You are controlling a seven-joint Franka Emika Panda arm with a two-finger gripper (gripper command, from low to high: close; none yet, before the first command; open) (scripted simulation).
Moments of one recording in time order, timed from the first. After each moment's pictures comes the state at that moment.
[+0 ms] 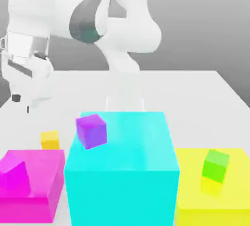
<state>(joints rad) -0.51 -0.28 -0.16 -2.79 -0.16 2.72 1.21</state>
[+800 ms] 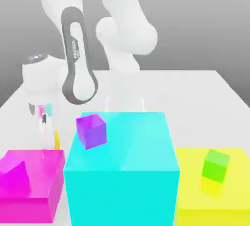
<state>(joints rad) -0.82 0.22 -0.02 -2.91 0.19 3.13 1.07</state>
